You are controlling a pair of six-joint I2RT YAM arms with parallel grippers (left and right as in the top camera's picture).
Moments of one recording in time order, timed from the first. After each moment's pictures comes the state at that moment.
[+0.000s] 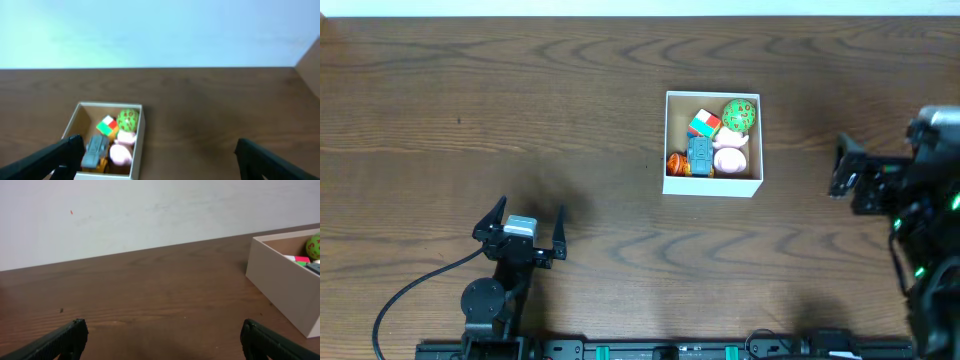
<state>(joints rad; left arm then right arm) -0.05 0.01 0.02 -0.11 0.11 0.10 -0.01 0.77 1.18 -0.77 -0.05 0.07</state>
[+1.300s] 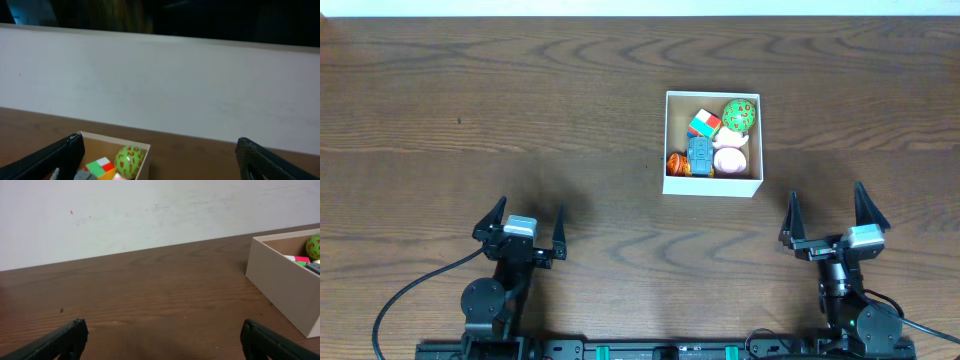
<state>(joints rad) -0.05 0.01 0.02 -0.11 0.11 0.10 -0.01 0.02 0.03 0.25 -0.16 0.01</state>
